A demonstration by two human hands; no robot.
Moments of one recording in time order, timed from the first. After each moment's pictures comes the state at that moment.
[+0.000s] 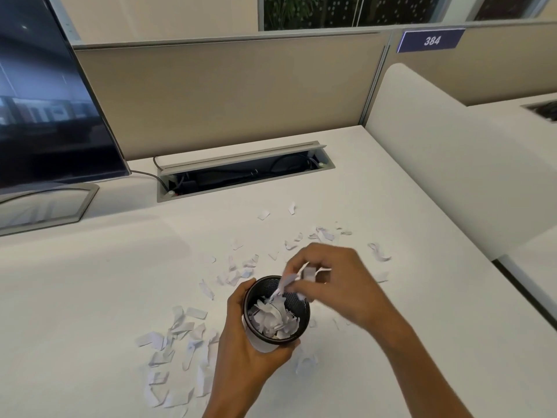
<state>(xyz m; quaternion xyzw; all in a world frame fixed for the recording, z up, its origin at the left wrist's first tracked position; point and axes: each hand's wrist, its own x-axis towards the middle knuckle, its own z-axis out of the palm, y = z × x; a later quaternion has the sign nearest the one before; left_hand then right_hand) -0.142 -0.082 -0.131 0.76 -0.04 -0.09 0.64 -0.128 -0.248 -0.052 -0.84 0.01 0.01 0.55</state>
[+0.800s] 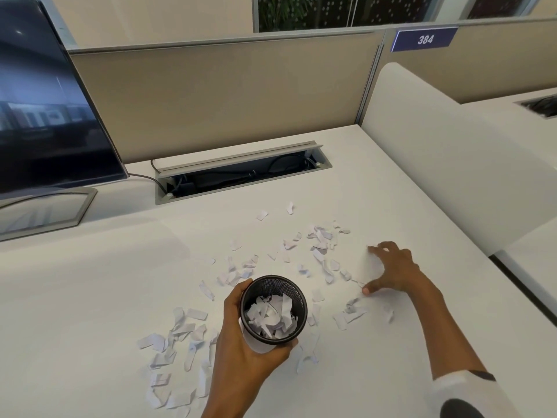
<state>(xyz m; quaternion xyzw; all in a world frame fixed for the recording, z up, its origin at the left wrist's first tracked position) -0.146 -0.077 -0.126 0.75 -0.04 -0.11 0.65 -0.111 -0.393 -0.162 -0.92 0.27 0.21 0.18</state>
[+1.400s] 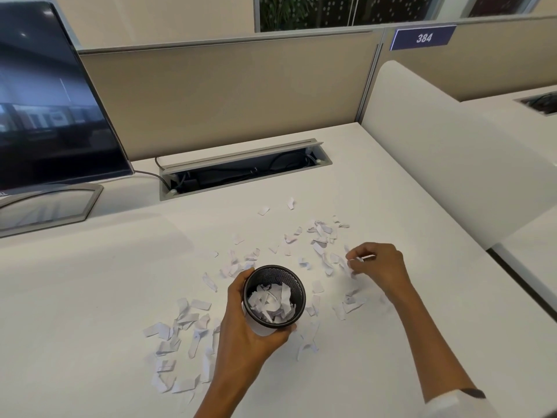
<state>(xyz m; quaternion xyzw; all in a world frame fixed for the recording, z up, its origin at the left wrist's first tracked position) -0.143 -0.074 -0.137 0.78 -0.08 -0.08 0.62 -0.128 -0.336 -0.137 -0.83 0.29 -0.05 0.48</state>
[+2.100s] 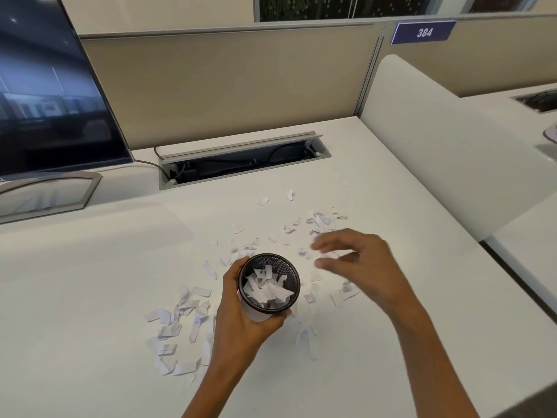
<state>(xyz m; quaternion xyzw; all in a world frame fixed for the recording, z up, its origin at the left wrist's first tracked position) -0.145 -0.066 -0.140 0.76 -0.09 -0.06 0.64 -0.159 -0.271 -0.068 -0.83 0.10 -0.05 0.55</state>
